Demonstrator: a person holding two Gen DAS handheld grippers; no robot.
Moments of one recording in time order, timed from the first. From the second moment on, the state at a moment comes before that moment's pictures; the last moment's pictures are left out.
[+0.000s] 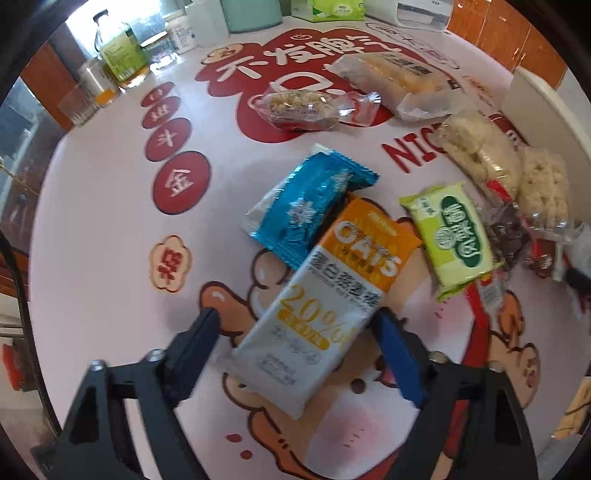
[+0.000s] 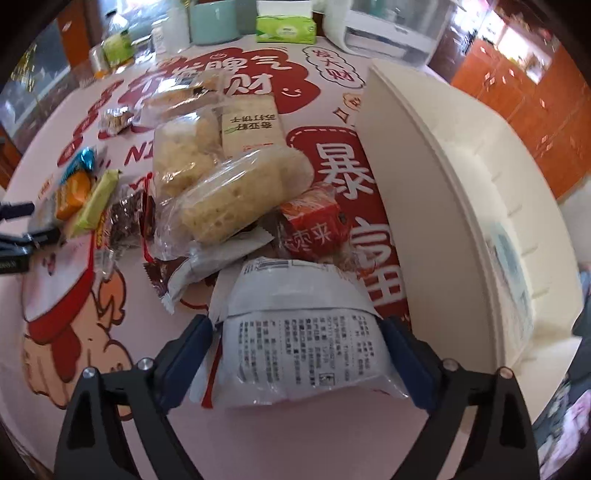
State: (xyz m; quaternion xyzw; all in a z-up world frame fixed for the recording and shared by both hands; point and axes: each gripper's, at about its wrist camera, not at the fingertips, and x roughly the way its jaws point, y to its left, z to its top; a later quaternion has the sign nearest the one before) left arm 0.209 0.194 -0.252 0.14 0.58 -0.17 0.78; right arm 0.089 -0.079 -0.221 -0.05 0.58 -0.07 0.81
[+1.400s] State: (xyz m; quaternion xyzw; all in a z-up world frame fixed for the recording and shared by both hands) left arm 0.126 -0.134 -0.007 0.15 0.36 -0.35 0.85; right arm 0.008 -0.204 -0.009 0.02 0.37 -0.10 0.92
